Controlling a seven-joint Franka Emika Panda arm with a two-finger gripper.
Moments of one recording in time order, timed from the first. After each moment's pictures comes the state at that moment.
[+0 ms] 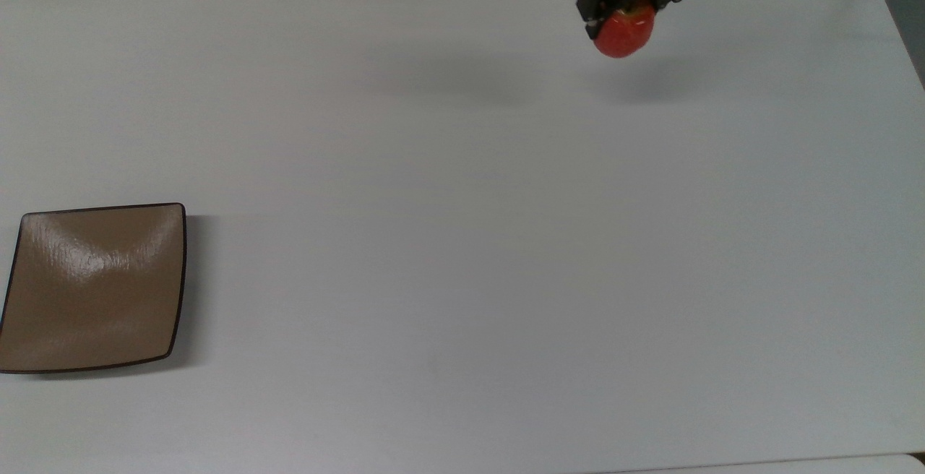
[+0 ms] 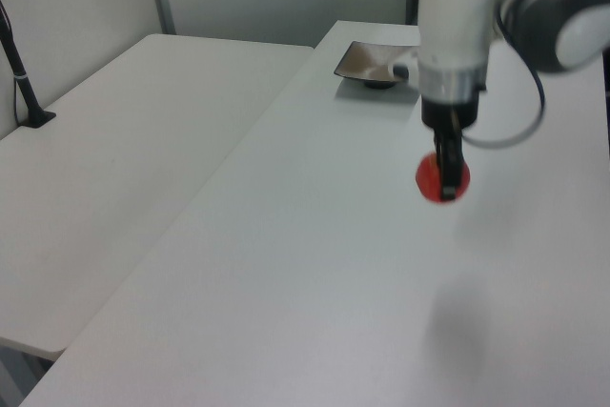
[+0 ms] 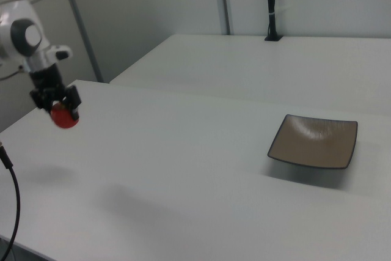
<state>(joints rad) 0.16 0.16 0.48 -1.72 -0.13 1.80 0.30</state>
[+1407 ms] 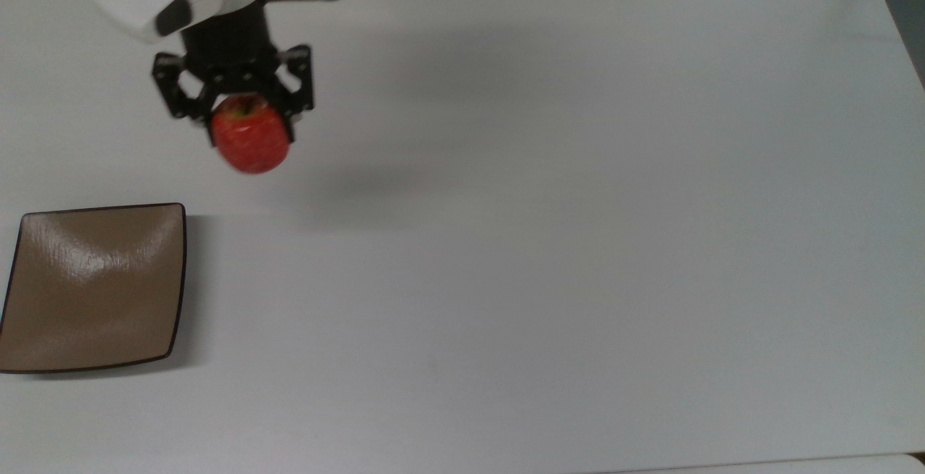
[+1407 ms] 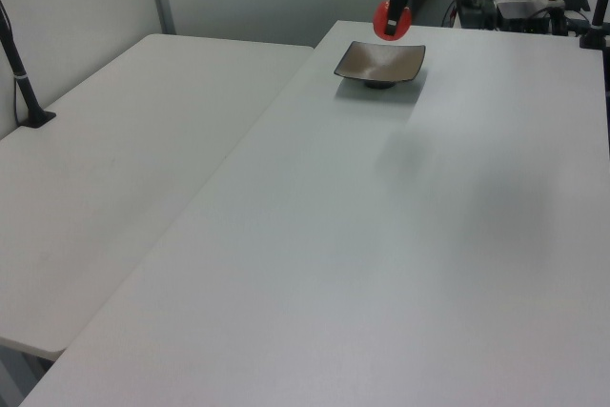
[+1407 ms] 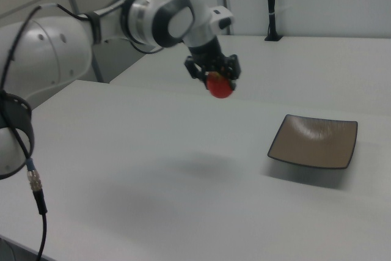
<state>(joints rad) -0.13 0.37 0.04 -1.36 -0.01 2.01 -0.29</state>
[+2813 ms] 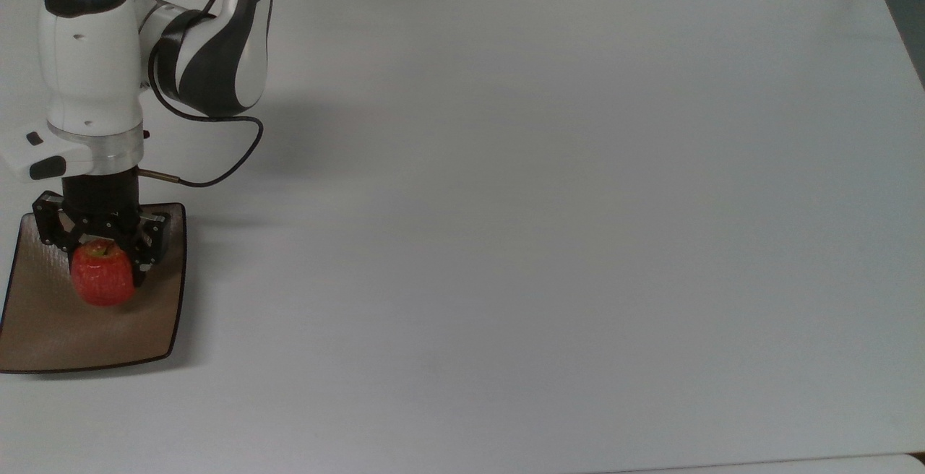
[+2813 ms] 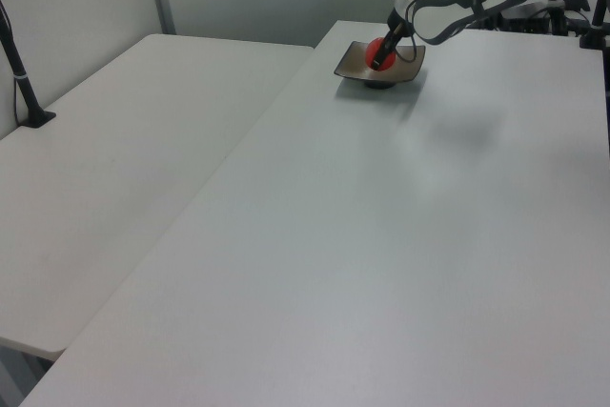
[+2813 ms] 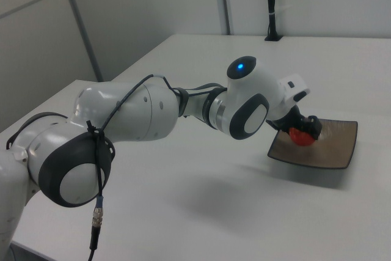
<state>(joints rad) -0.26 0.76 -0.05 -1.32 -0.01 2.66 -0.29</state>
